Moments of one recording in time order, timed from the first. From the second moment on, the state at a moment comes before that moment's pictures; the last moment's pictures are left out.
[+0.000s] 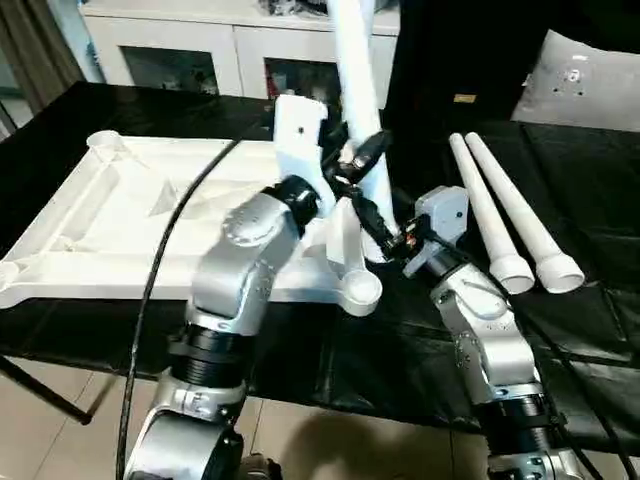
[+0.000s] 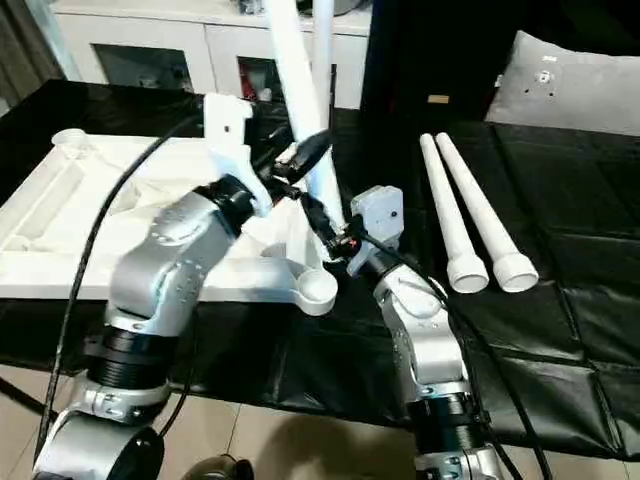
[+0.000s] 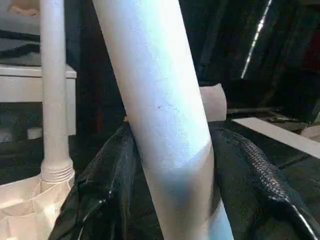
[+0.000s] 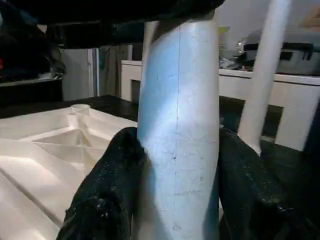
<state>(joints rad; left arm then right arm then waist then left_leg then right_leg) -0.64 -0.04 -0.05 0.05 -0.26 0.41 -0.31 -0.35 -0.05 0.04 0.18 0.11 -0.07 0.48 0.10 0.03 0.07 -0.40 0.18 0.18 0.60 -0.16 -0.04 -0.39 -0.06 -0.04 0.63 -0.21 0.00</state>
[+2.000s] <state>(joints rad) -0.67 0.16 0.12 0.11 -0.55 0.66 -0.51 -0.45 -0.35 -0.09 0.10 0.58 0.53 0.76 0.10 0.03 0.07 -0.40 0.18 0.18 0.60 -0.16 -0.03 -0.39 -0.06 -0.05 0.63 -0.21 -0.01</state>
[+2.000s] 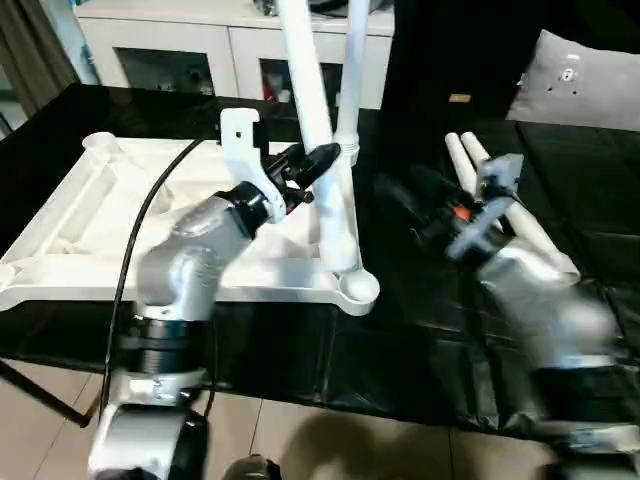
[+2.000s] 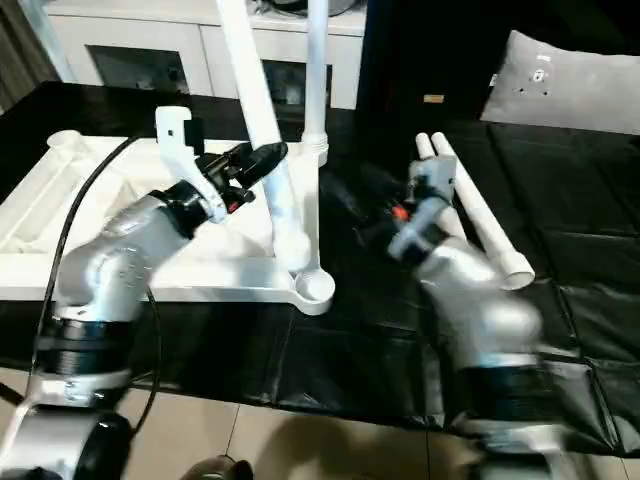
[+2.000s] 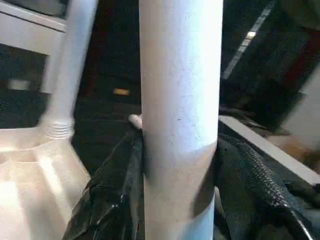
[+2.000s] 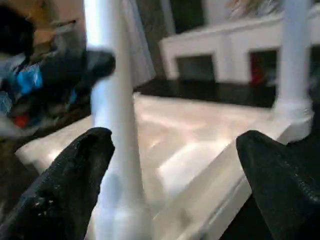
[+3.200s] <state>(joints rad) -0.70 0.27 -0.06 -0.01 -0.70 0.74 -1.00 -0.47 -0.51 0.12 -0.01 0.67 0.72 1.18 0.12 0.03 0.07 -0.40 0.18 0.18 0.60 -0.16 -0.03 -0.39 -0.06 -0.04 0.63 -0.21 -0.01</state>
